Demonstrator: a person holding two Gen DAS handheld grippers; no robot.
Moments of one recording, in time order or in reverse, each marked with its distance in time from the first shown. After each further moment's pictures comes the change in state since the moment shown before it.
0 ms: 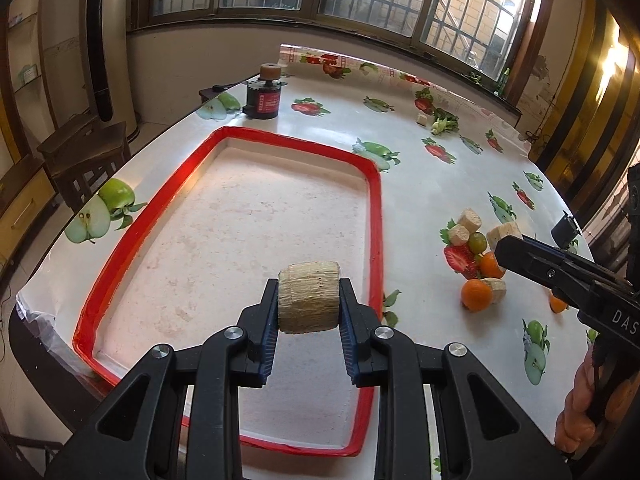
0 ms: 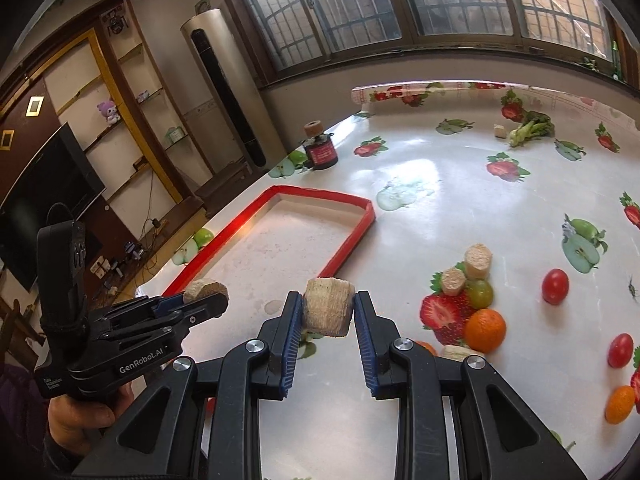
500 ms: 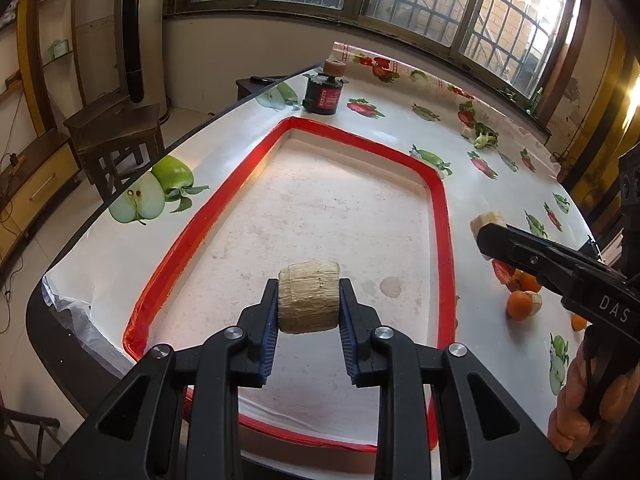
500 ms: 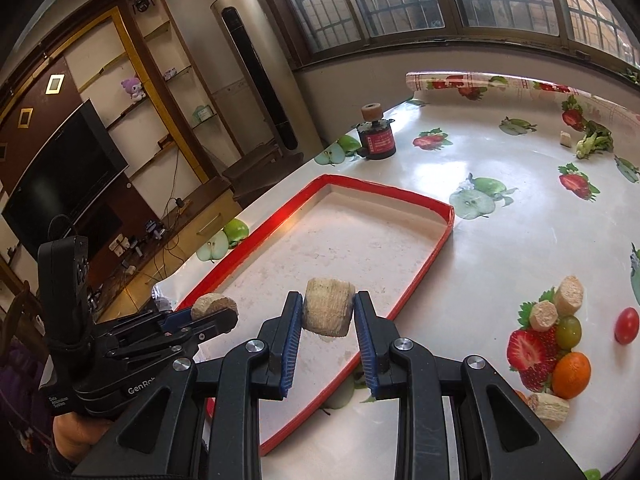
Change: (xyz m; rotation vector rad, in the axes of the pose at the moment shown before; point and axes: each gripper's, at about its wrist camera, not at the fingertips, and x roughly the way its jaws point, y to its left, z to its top) left arm 0.004 0.051 -0.001 -0.083 0.004 0.068; right arm 0.065 0.042 0.019 -0.060 0.058 0.065
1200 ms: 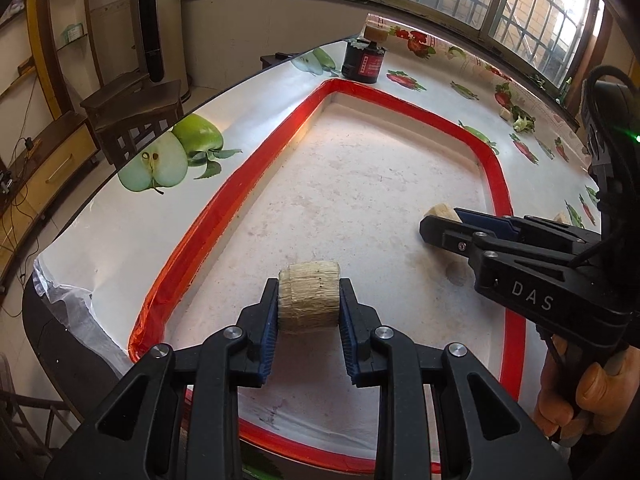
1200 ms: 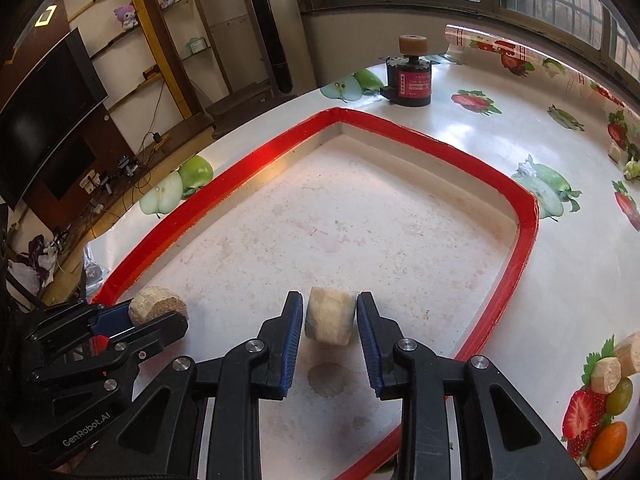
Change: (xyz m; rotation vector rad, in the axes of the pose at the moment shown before) left arm 0.034 0.022 -0.010 -0.022 0.072 0.087; right arm 0.114 0.015 0.002 -0.132 0.186 -0.109
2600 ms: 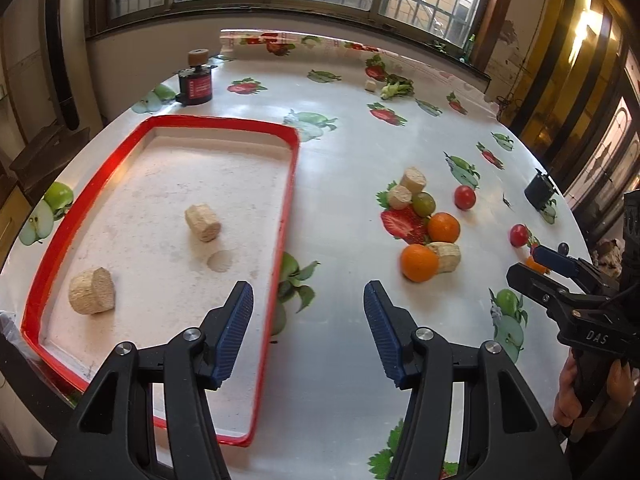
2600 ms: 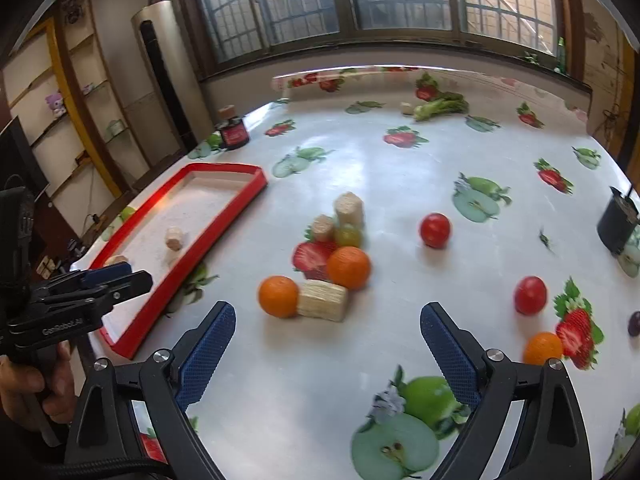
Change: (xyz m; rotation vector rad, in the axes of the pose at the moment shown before) left arm -0.047 -0.144 -0.020 0.242 -0.014 -0.225; right arm -0.195 -0.135 -0.147 0.307 -0.180 -0.260
